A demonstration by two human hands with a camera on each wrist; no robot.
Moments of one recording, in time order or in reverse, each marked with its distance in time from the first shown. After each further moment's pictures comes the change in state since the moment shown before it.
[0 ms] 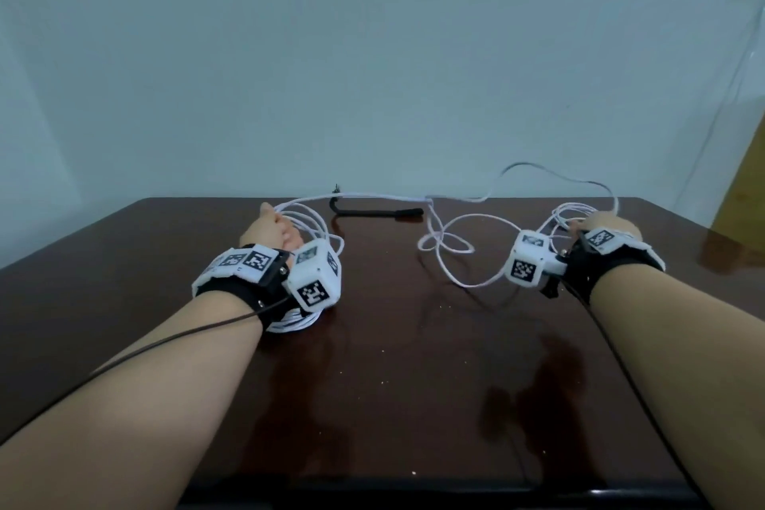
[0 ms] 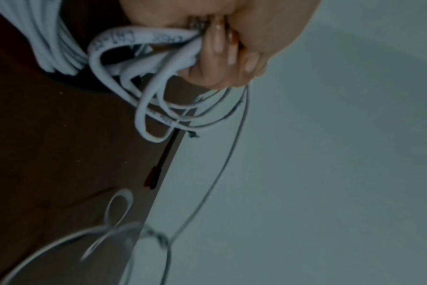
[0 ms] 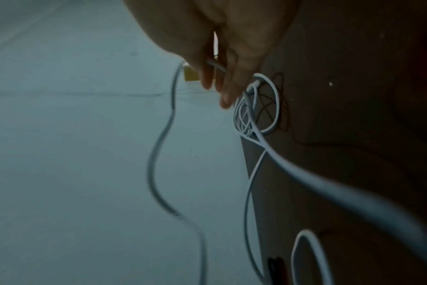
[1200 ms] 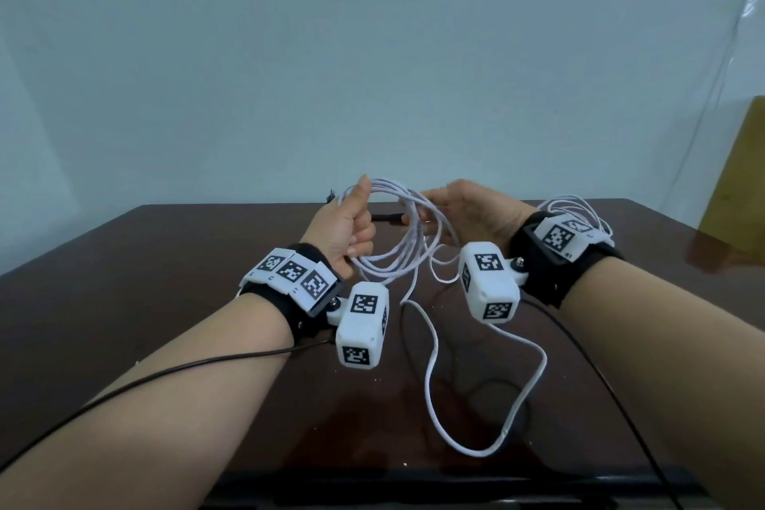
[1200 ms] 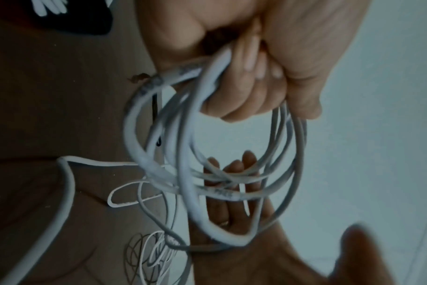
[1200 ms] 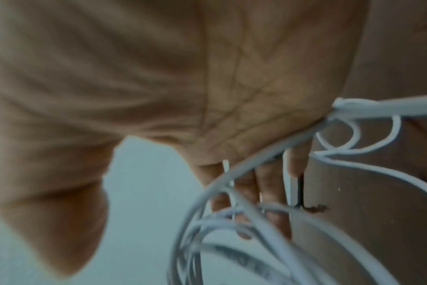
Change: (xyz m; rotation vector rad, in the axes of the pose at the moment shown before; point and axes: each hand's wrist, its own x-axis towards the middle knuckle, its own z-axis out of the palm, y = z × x) left_hand -0.061 -0.026 0.059 0.155 -0.515 0.066; right_hand -0.077 -0.092 -0.021 1.124 -1.017 -0.702
